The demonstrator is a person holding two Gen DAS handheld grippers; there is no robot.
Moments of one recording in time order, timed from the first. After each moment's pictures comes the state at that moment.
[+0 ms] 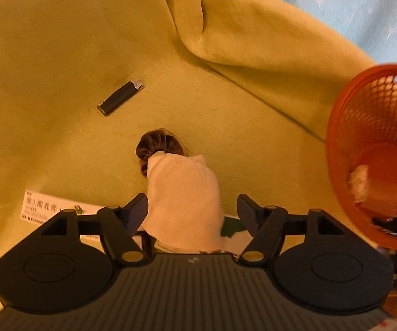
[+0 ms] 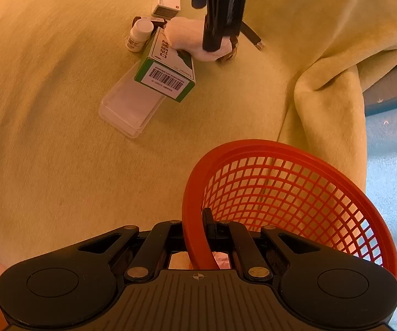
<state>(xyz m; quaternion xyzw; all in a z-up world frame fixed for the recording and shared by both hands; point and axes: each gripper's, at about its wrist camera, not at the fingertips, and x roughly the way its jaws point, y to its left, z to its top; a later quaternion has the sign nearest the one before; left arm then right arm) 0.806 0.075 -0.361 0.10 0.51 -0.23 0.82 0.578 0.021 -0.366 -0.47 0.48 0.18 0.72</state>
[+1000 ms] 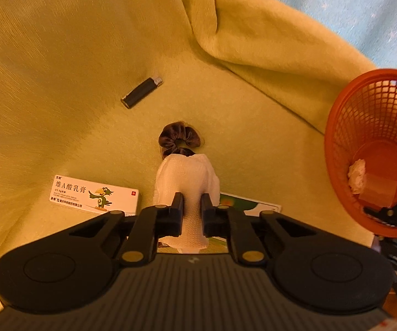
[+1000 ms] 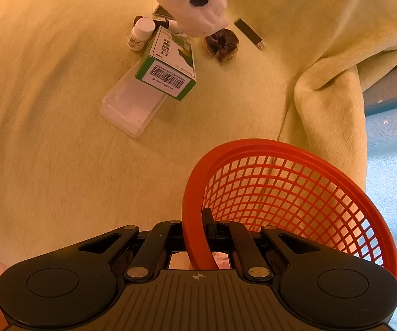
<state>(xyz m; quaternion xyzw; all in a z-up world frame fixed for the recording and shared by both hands) 0.793 0.098 -0.324 0.10 0.53 -0.21 0.81 0.578 0.021 -0.367 -0.47 0.48 0.18 0.72</state>
